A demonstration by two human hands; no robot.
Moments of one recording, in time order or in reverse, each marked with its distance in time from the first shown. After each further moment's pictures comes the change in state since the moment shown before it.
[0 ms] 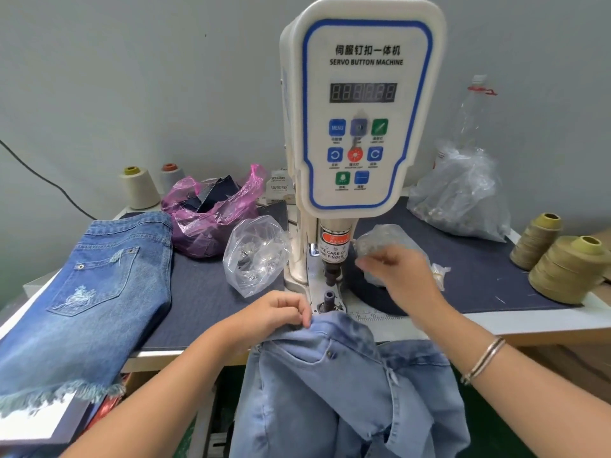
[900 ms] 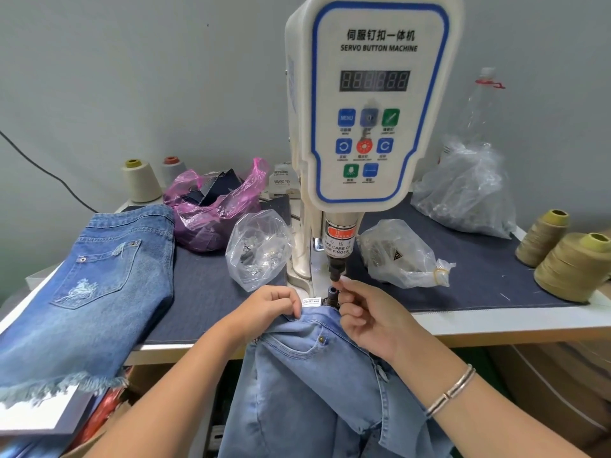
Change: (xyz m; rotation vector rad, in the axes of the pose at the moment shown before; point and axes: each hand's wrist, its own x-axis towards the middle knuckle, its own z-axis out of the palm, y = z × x) left_hand 0.008 -0.026 -0.011 0.025 0.168 -0.008; right_hand -0.030 0.008 0.045 1.073 -0.289 0.795
